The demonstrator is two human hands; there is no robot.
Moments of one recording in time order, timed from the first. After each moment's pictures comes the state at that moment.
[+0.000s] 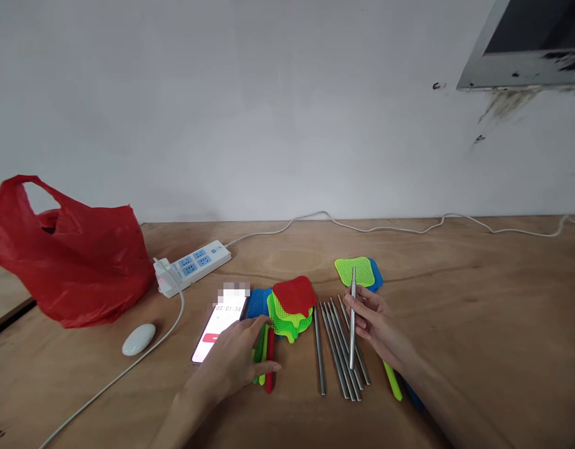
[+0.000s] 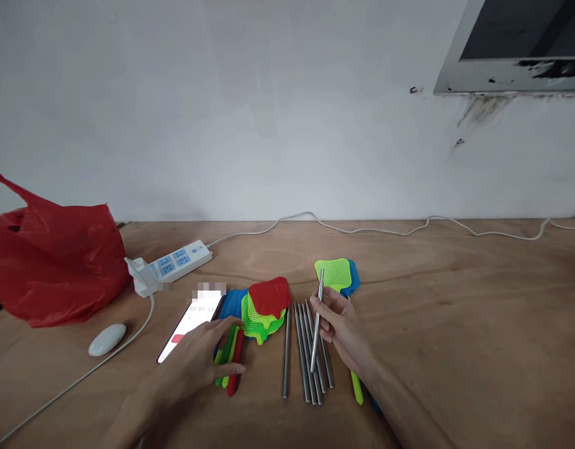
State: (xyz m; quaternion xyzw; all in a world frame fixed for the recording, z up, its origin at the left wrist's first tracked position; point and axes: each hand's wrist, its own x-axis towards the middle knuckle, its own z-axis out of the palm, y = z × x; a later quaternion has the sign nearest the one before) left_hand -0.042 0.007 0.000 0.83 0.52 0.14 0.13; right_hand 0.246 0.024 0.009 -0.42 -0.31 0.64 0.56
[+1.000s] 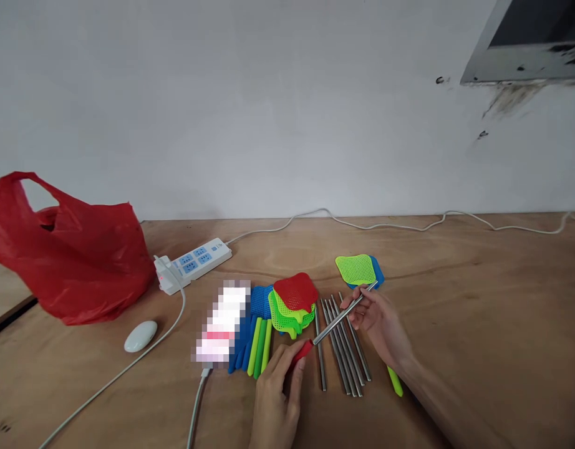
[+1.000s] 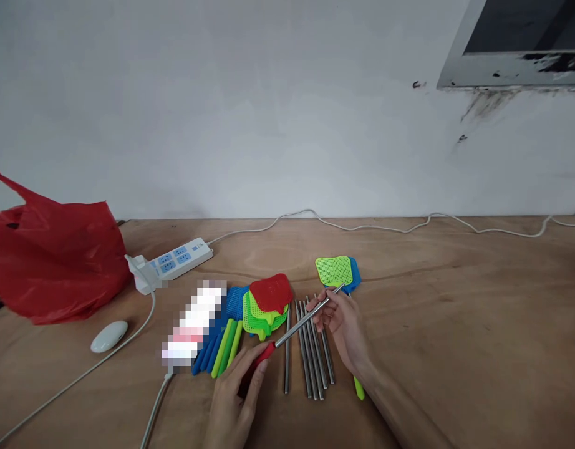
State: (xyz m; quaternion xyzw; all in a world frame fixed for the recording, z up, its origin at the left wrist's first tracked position) left_hand 0.042 -0.056 -0.038 0.69 0.51 0.46 0.22; right_hand 0.245 0.021 0.006 -0.38 -0.27 0.64 0.61
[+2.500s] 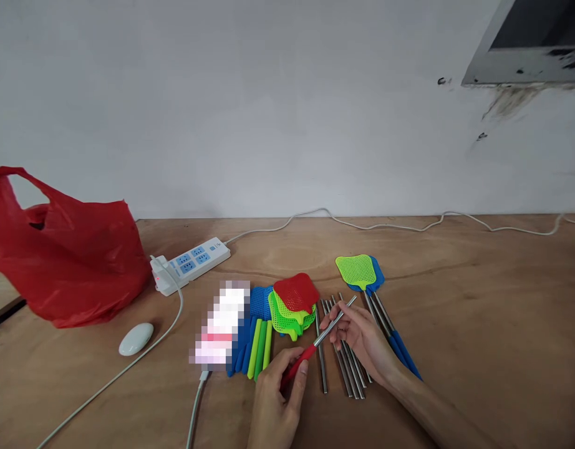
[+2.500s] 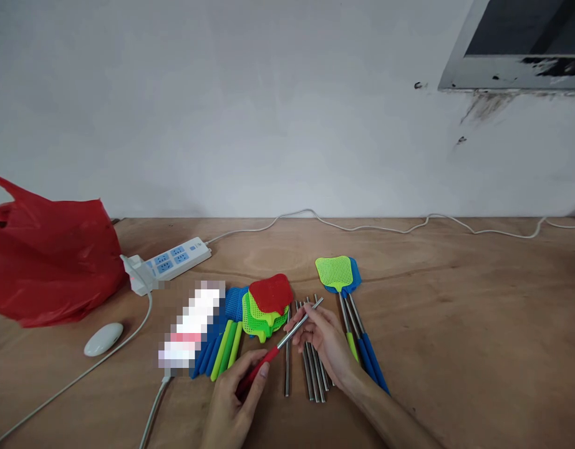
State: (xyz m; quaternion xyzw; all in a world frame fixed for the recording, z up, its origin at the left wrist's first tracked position) left_hand 0.041 -0.054 -0.035 0.64 0.54 0.44 0.32; right_hand 0.222 0.011 -0.010 -0.36 -0.31 0.71 0.52
